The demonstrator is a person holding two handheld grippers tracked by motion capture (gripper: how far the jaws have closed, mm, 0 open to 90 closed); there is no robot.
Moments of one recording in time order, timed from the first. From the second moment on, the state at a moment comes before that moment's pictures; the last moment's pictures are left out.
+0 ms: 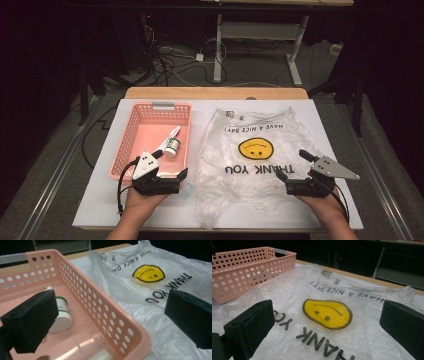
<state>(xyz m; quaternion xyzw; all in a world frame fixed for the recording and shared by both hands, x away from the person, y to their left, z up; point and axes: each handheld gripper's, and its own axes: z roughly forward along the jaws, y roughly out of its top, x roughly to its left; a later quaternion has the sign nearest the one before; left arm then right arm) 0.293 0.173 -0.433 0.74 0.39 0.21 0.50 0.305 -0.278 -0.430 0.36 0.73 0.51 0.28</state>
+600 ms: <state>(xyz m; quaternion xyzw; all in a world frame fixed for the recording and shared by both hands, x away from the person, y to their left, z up) 0.283 0.182 -0.434 0.75 0.40 0.21 0.48 0.334 -0.334 -0.412 0.41 0.71 0.49 0.30</state>
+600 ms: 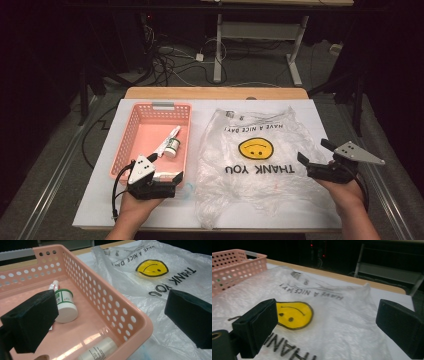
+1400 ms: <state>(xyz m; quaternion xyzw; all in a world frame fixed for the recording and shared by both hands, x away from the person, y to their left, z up) 0.273 0.186 -0.436 0.75 0.40 0.21 0.48 0.375 -0.392 -0.446 0.50 0.72 0.39 0.27</state>
